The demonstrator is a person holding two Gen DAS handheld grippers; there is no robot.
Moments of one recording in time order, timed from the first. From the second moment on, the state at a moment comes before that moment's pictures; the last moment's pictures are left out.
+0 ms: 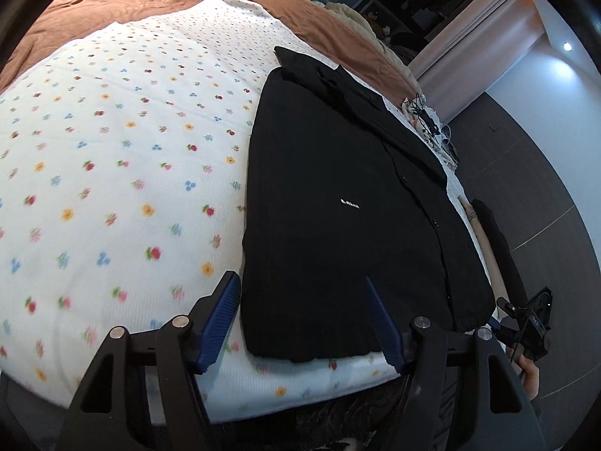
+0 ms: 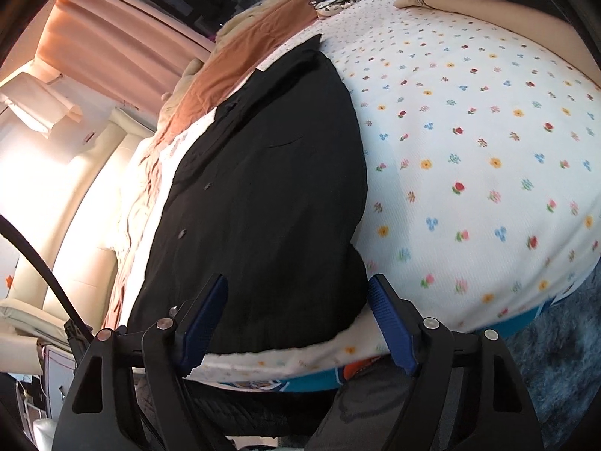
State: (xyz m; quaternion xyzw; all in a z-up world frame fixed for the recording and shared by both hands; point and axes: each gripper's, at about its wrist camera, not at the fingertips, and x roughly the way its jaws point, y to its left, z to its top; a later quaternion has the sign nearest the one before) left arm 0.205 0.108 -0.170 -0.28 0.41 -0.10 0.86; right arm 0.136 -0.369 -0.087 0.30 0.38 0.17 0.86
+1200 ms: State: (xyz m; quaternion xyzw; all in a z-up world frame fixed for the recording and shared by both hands) left arm 0.211 0.133 -0.185 -0.42 0.42 -0.15 0.79; right arm 0.187 -0.342 -0.128 0.42 0.35 0.23 0.80
